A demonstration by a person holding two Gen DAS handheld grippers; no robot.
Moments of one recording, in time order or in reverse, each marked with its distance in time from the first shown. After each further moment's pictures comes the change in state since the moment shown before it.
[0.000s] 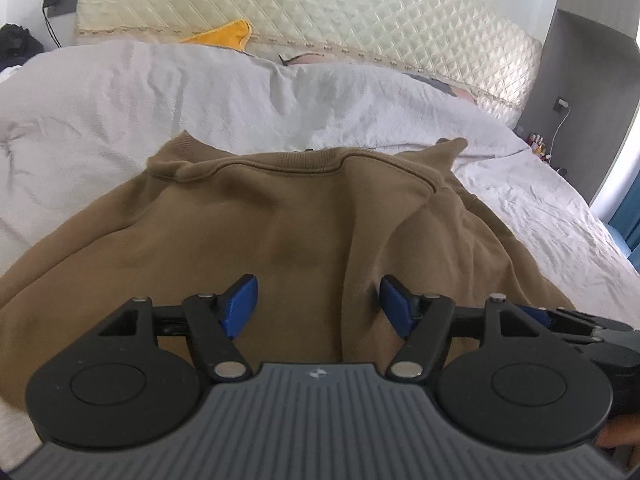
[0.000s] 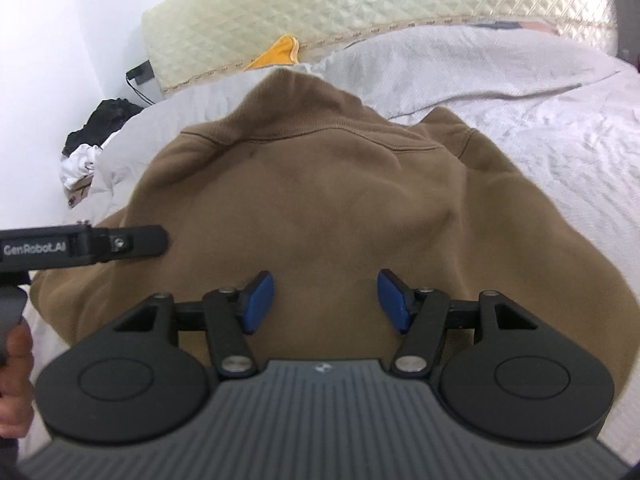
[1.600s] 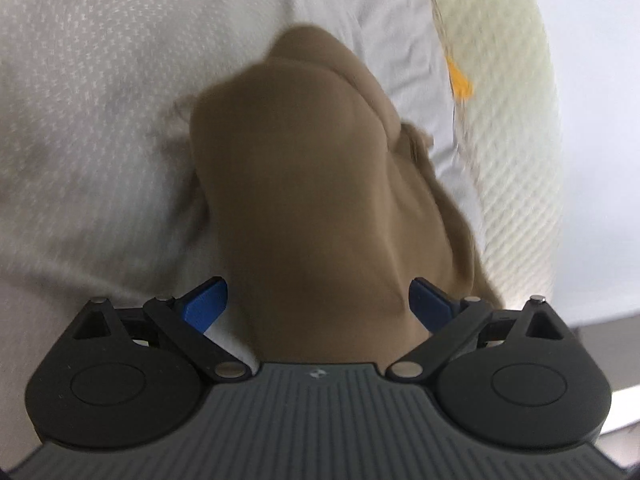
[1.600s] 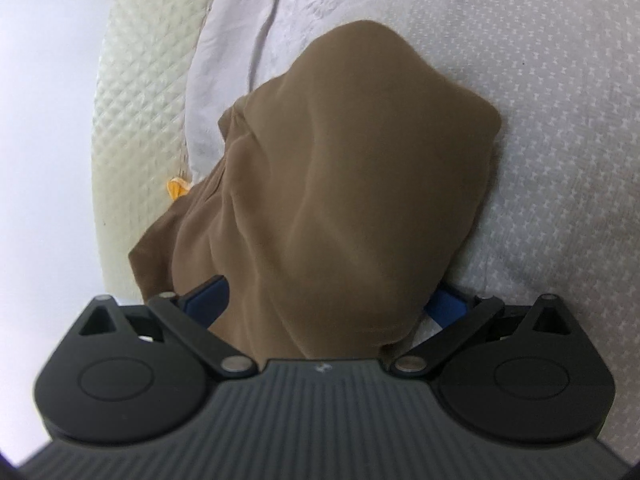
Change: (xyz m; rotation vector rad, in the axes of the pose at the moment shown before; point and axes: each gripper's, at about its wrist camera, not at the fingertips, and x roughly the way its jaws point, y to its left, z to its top) left arm -0.030 0.183 -0.119 -1.146 -0.022 -0.156; right arm -0.006 -0.107 -0.094 1.171 -0.044 0.162
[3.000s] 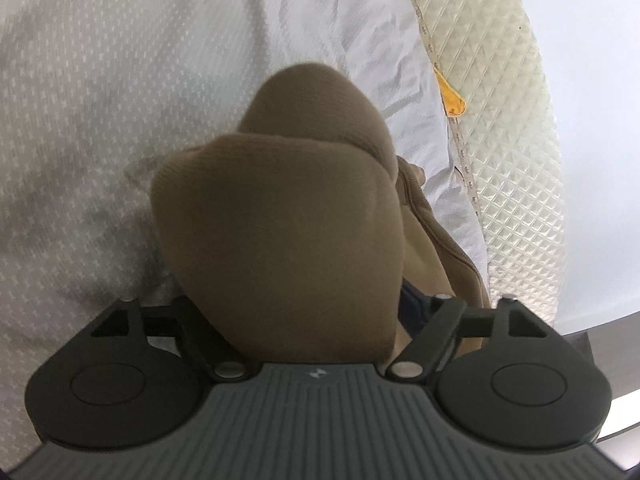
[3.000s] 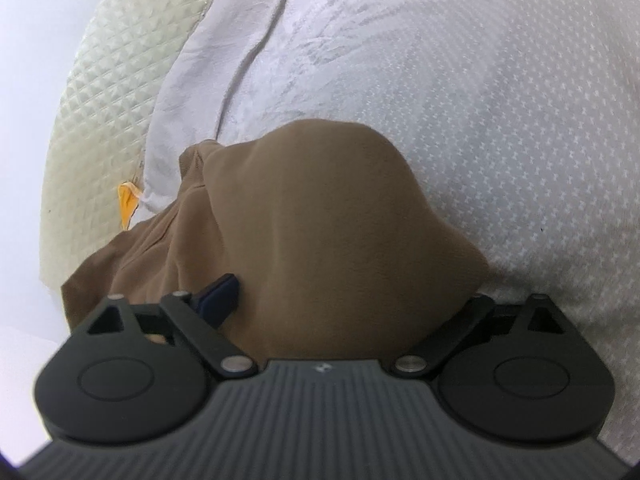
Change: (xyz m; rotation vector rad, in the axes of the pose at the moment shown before) left arm 0.020 -0.007 0.028 0.078 -0.049 0.002; right arm 0.029 0.004 0.037 -0.201 -0.094 -0.164
